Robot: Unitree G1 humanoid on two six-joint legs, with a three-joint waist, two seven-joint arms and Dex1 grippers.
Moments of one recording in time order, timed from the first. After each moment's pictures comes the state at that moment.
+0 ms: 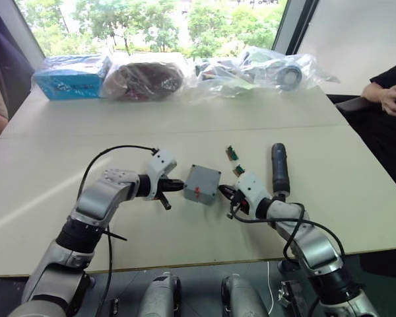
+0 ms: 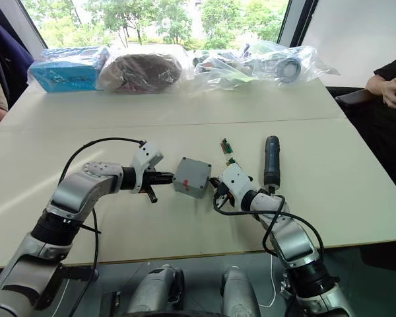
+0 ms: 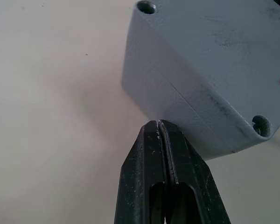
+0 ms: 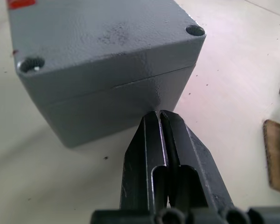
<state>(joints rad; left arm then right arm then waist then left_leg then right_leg) -0.53 0.53 -0.22 -0.11 -0.31 0.90 -0.84 -0.21 -0.41 0.22 -0.21 0.09 0.43 0.54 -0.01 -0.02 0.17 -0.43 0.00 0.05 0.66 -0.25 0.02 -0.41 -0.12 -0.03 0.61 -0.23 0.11</state>
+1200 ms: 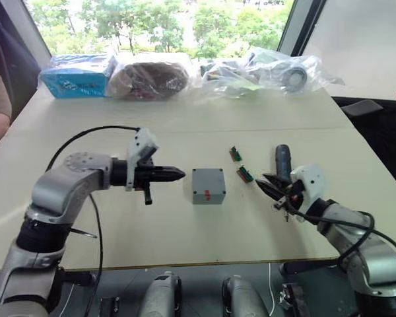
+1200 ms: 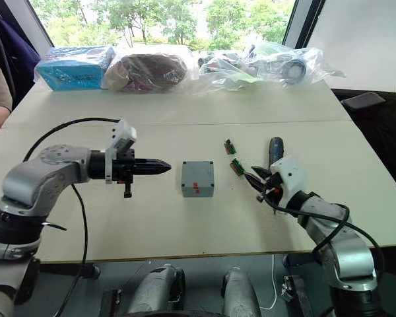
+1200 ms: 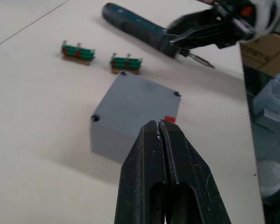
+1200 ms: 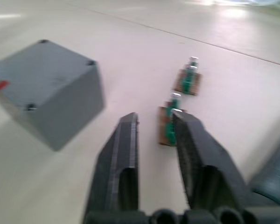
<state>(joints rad) -0.58 0.69 -0.10 -0.24 -0.56 0.83 -1.09 -0.03 -0.52 -0.19 -0.46 0.37 0.60 0.59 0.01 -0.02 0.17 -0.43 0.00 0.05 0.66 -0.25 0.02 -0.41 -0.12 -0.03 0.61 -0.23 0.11</state>
